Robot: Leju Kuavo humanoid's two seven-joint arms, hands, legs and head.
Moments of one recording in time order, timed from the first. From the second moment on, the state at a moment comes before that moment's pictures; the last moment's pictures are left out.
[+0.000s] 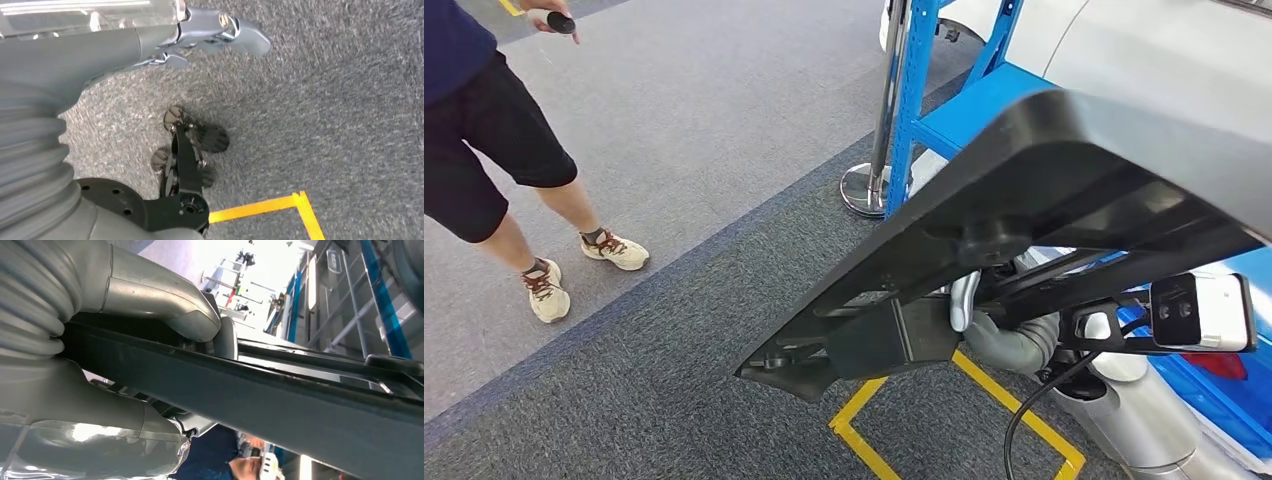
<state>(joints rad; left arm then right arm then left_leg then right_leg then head) -0.09 -0.03 1.24 -0.22 -0.82 -0.05 -0.45 -0.53 -0.43 0.58 -1.95 -0.60 0.38 -0.55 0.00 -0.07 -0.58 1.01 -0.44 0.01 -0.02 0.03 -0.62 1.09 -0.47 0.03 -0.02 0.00</state>
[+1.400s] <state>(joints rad) -0.07 -0.03 1.26 -0.22 -0.81 -0.05 -0.42 -0.44 -0.43 0.56 -1.94 -0.56 0.46 -0.65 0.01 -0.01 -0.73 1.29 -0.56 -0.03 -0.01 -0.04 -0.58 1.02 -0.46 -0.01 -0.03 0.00</state>
